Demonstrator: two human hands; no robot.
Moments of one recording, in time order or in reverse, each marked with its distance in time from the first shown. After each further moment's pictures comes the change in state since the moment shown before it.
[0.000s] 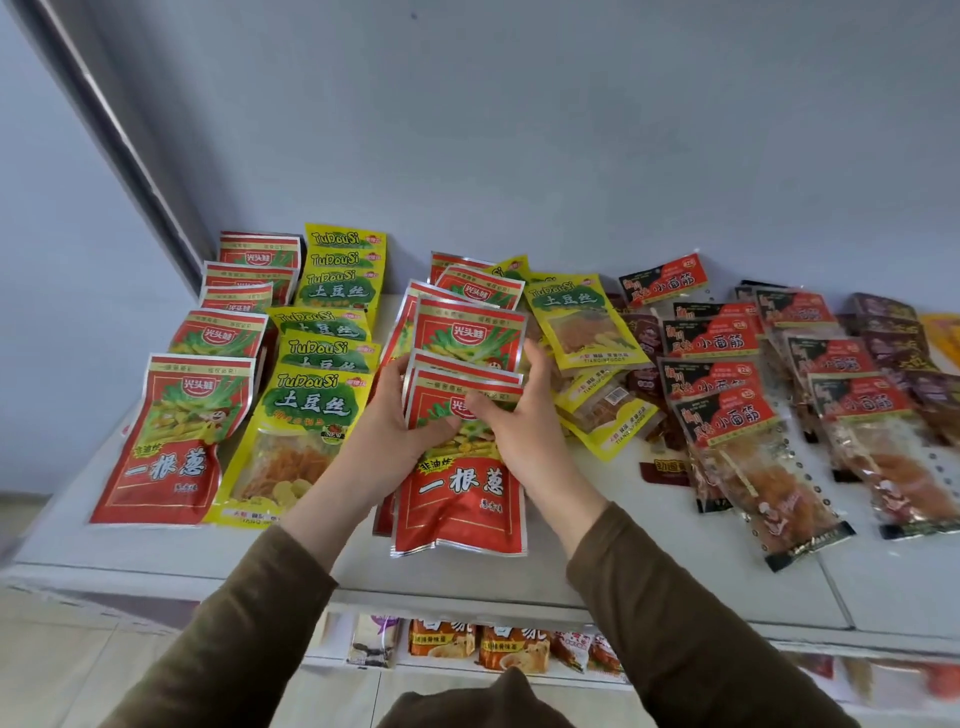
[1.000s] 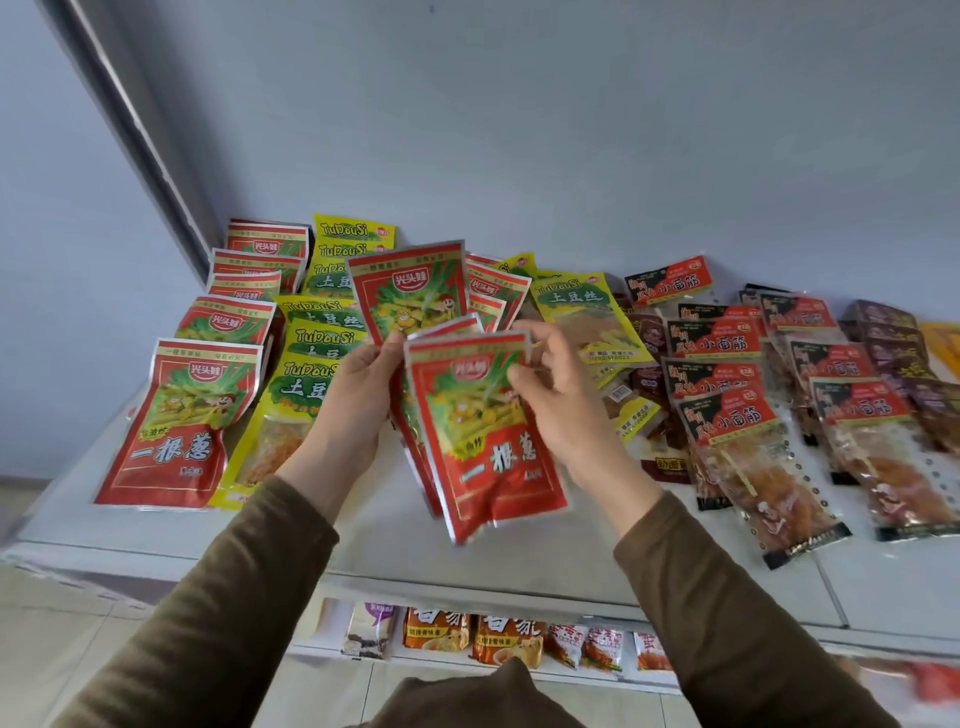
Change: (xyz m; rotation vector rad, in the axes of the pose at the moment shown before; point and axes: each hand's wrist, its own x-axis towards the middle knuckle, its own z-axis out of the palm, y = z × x) left_hand 0.029 -0.002 -0.020 -0.376 0.184 -0.060; right_hand 0.010 -0.012 -0.036 -0.072 -0.105 -0.103
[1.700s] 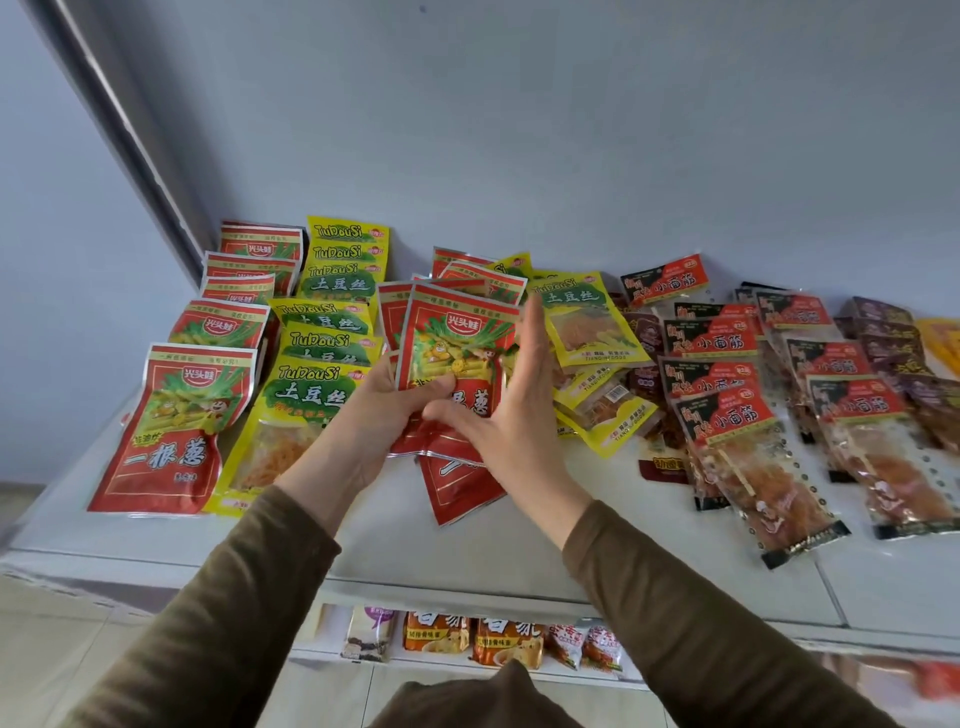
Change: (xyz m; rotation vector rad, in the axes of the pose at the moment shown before) left_hand -0.010 -0.001 0.012 -0.044 -0.199 -0.054; right_hand -0.010 0.007 0.047 -0.284 0.279 -0.394
